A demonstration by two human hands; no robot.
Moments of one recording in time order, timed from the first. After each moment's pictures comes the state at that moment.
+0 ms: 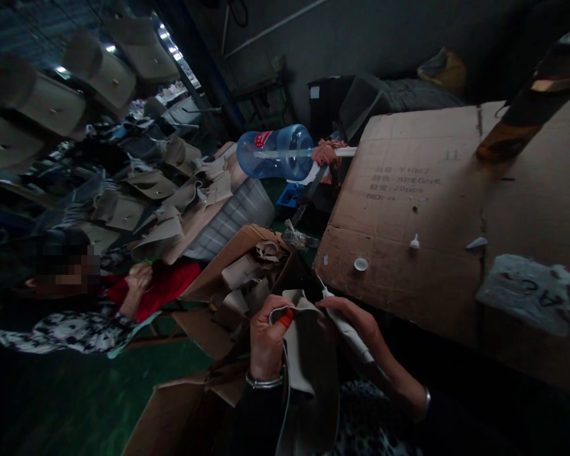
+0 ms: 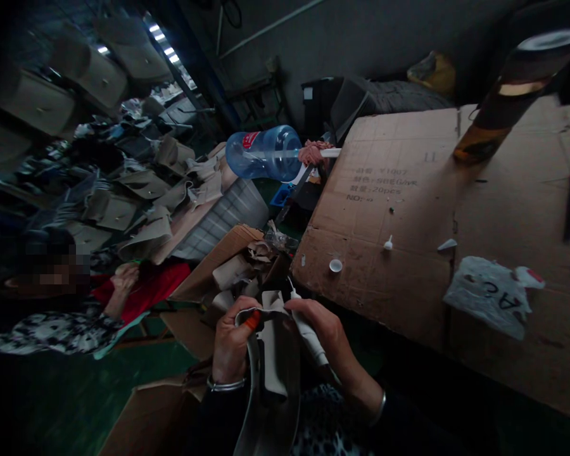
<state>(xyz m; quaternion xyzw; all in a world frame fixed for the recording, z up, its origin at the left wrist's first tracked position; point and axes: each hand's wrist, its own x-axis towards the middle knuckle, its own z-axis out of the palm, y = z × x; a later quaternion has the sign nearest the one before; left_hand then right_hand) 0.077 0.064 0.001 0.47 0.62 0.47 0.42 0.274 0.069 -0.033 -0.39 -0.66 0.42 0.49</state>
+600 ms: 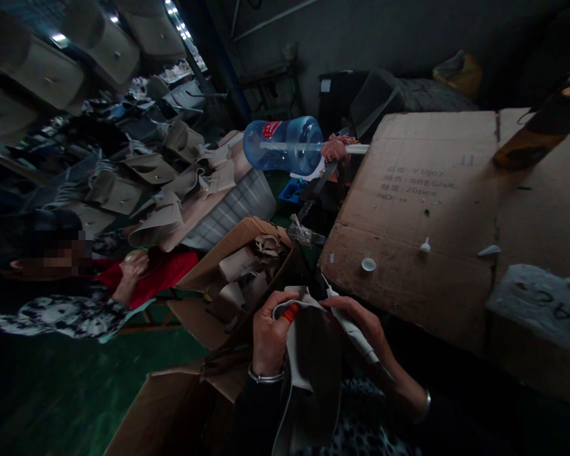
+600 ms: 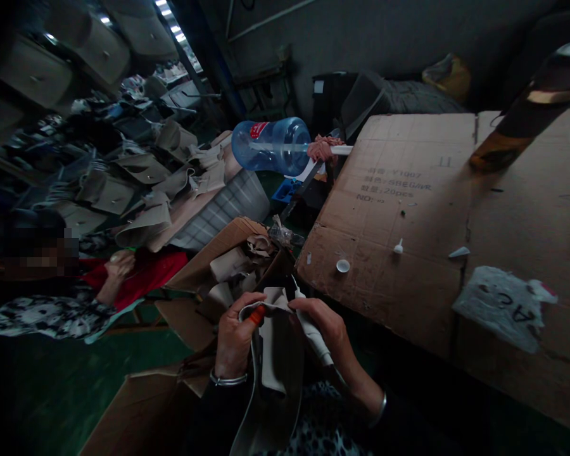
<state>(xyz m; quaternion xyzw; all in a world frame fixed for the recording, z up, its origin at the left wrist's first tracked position) 0.074 0.062 -0.007 0.45 0.63 0.47 0.42 0.270 0.071 -0.027 -0.40 -0.65 0.42 0.49</state>
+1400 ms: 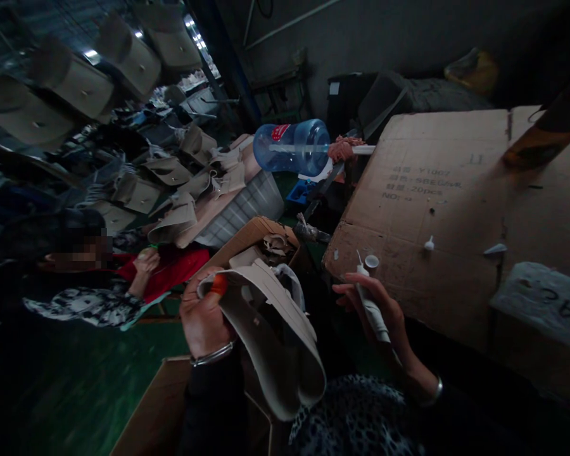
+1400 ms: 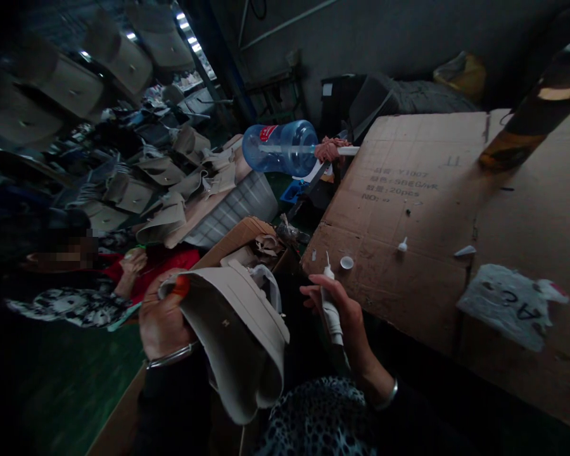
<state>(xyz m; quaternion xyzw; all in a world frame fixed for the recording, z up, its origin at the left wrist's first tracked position) 0.020 0.078 0.076 0.27 0.64 0.69 0.19 0.278 0.074 -0.025 -0.43 -0.53 0.49 0.54</state>
